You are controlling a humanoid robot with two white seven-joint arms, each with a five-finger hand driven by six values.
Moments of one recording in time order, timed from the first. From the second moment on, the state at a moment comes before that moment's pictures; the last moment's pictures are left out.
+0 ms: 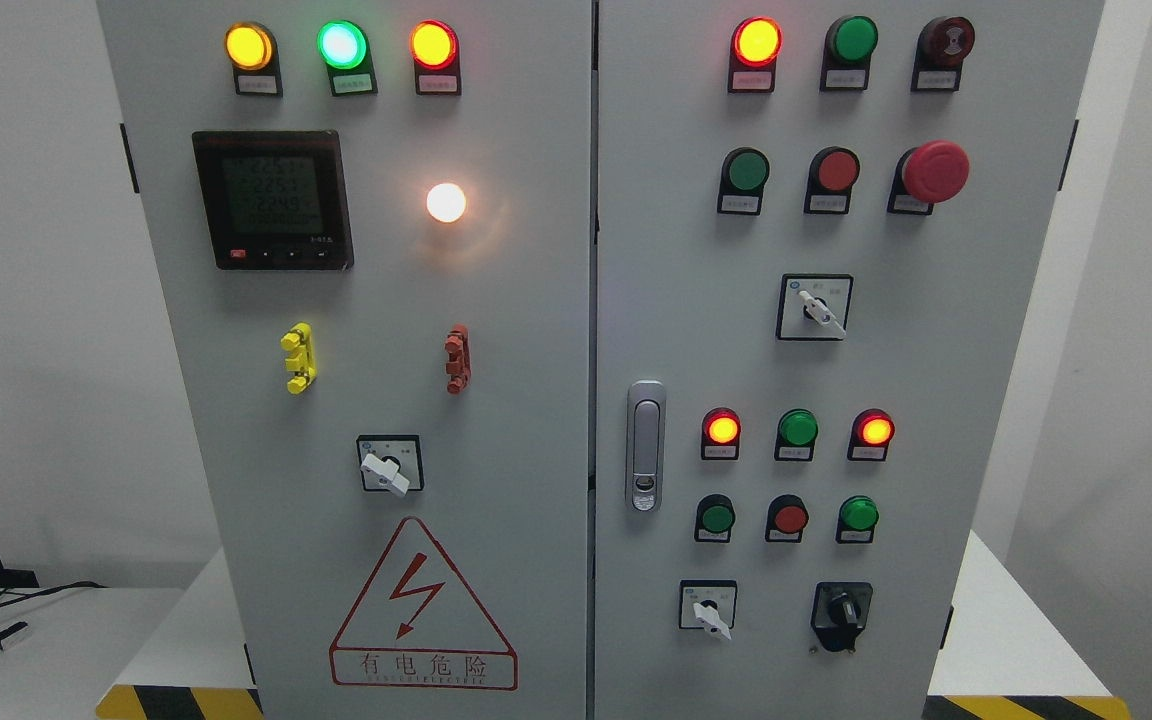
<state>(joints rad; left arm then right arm) -0.04 -0.09 0.08 0.06 0.00 -0.16 0.06 0.70 0.01 -0.06 -1.55 -0.10 -0.18 -0.04</state>
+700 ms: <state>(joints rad) -0.04 -0.09 0.08 0.06 0.00 -0.16 0.06 0.41 0.00 -0.12 -1.83 -0.09 0.11 -0.07</state>
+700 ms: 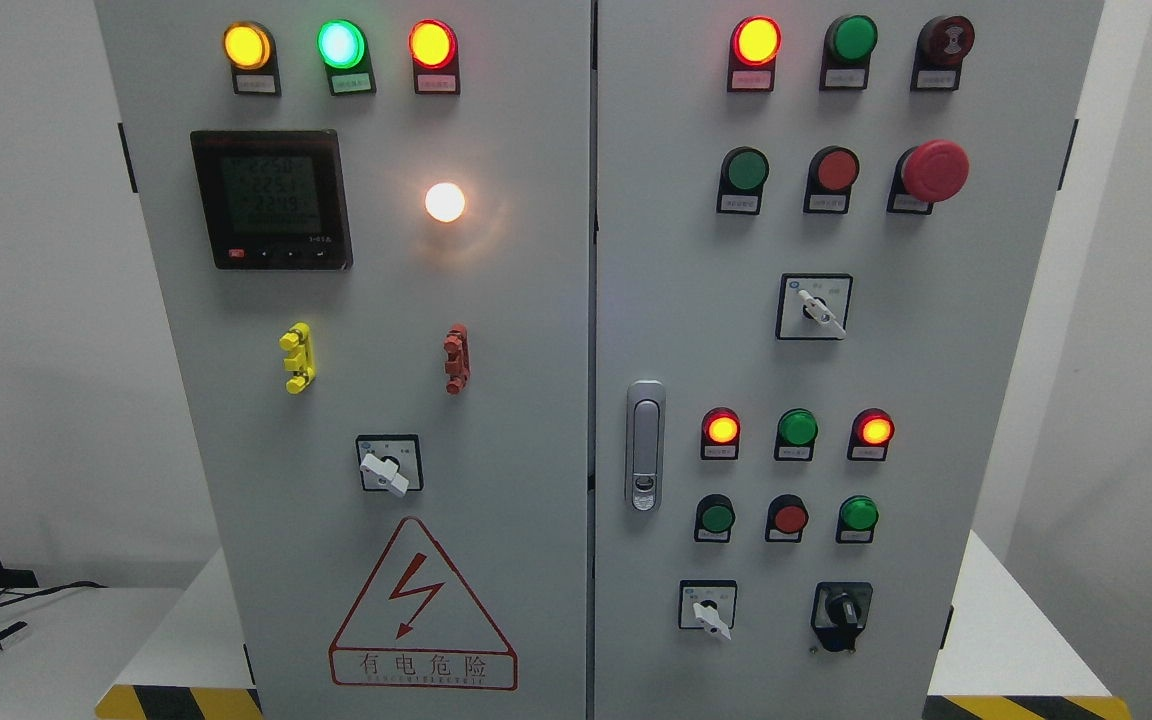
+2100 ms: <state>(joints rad) -0.04 -0.09 0.08 0.06 0.00 -0.16 0.06 0.03 -0.06 -0.17 -1.85 -0.10 0.23 -0.07</state>
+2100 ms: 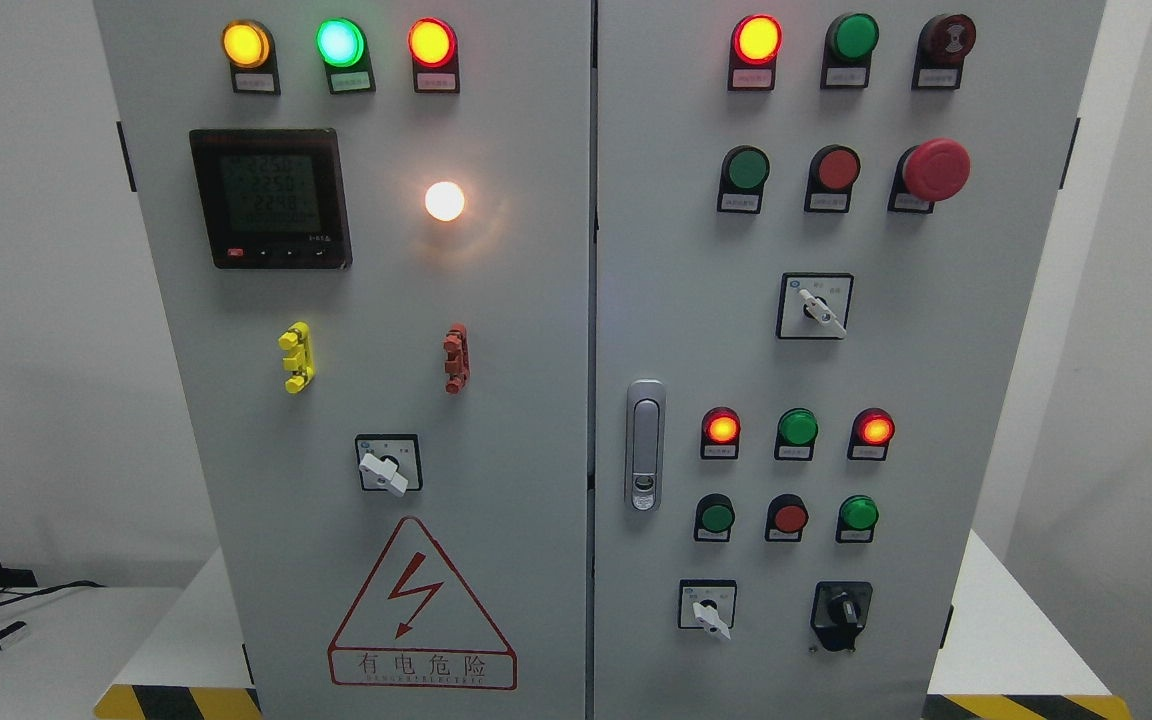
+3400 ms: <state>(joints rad) -0.04 -0.09 0.08 0.06 0.00 -0.16 0.06 -0.12 -0.07 -0.14 -1.78 -0.10 0.29 -0.07</state>
